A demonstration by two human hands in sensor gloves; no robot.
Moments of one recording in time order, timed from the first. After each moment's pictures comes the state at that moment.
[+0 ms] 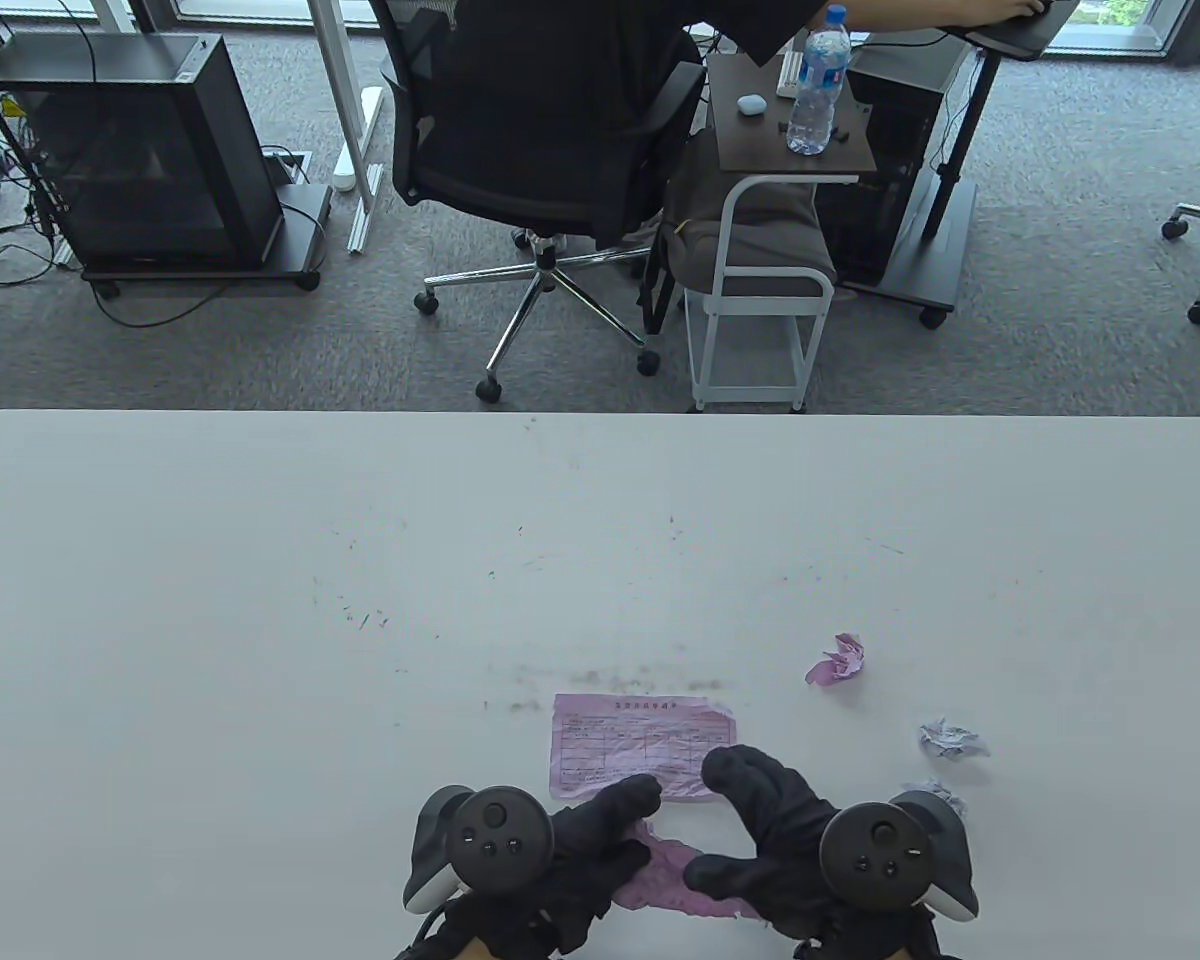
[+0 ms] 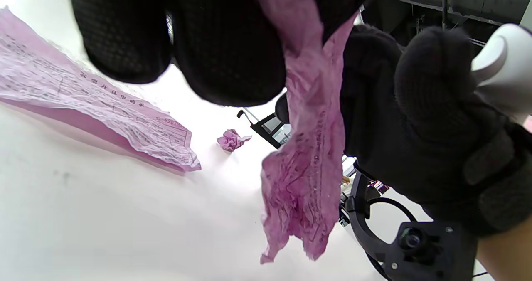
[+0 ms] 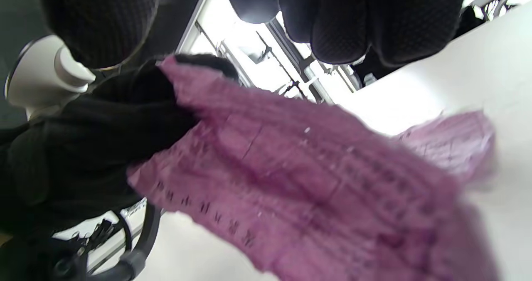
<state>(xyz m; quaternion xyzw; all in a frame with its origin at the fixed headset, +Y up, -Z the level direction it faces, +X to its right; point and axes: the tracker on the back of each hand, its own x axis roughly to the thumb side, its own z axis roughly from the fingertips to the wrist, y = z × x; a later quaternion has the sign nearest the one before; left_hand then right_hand) -0.096 -0.709 -0.209 -0.09 -0.32 0.39 0.86 0.136 -0.698 -0.202 0.30 0.05 0.89 0.33</state>
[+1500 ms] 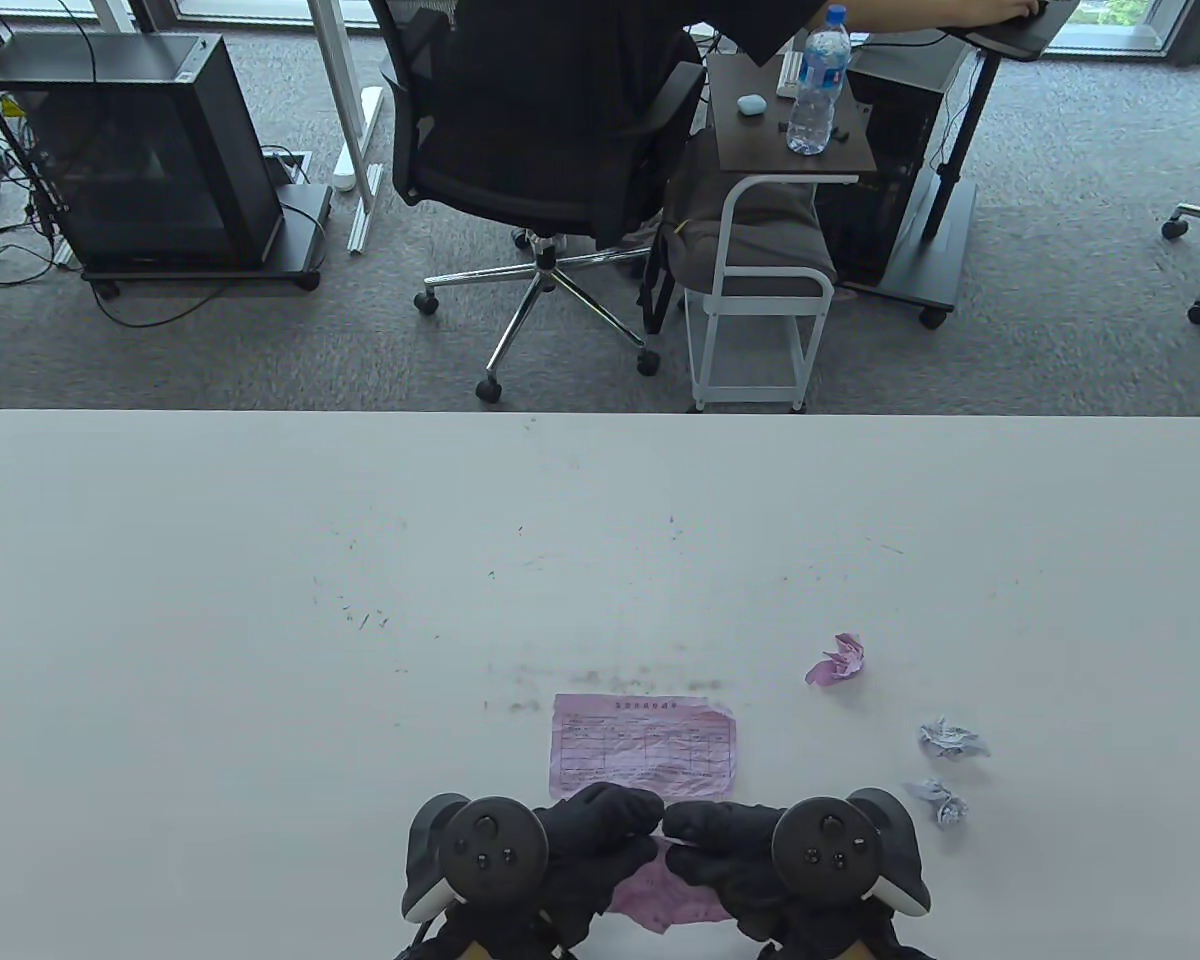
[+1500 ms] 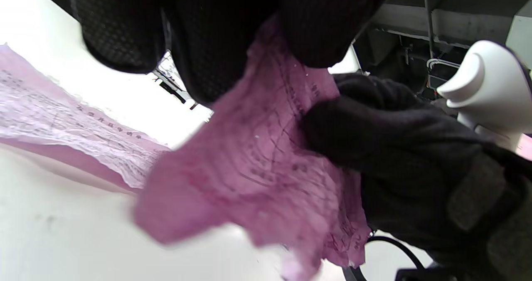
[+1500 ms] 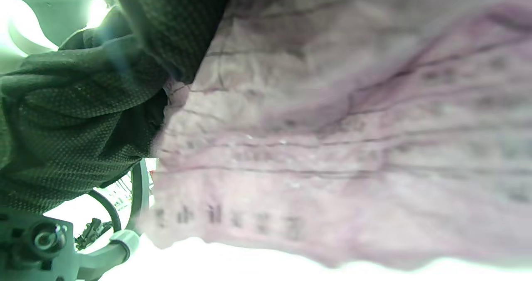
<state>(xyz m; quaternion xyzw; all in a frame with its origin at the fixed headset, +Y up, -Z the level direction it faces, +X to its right) -0.106 -0.707 -0.211 -0.03 -0.29 0.41 0.87 0.129 -0.710 -0.211 0.27 0.05 0.90 0.33</state>
